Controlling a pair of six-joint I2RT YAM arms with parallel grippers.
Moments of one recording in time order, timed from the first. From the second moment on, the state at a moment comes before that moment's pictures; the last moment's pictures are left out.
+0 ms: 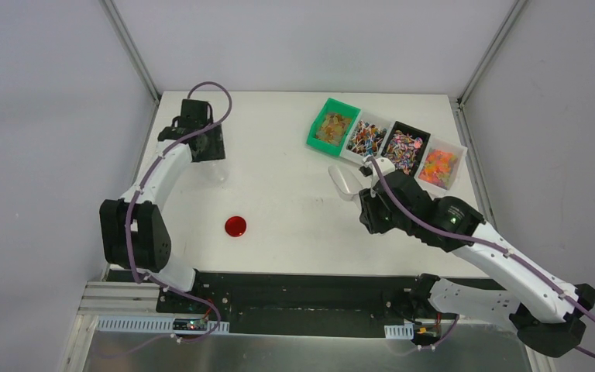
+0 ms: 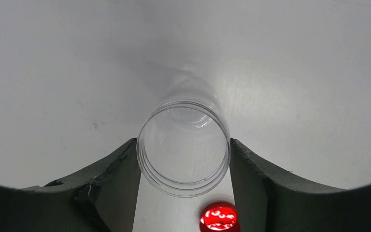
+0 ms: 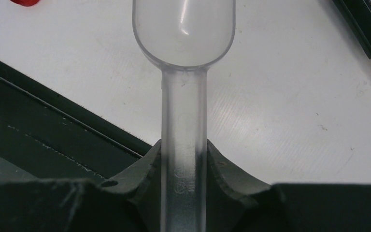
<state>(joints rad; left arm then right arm) -0.05 1.56 1.27 -0.66 -0.13 -0.20 0.94 0.92 1.12 -1.01 0.24 0.33</state>
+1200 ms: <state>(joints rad) -0.71 1.62 1.29 -0.67 -0.10 -0.41 0.71 1.08 1.13 -1.09 0.25 0.32</state>
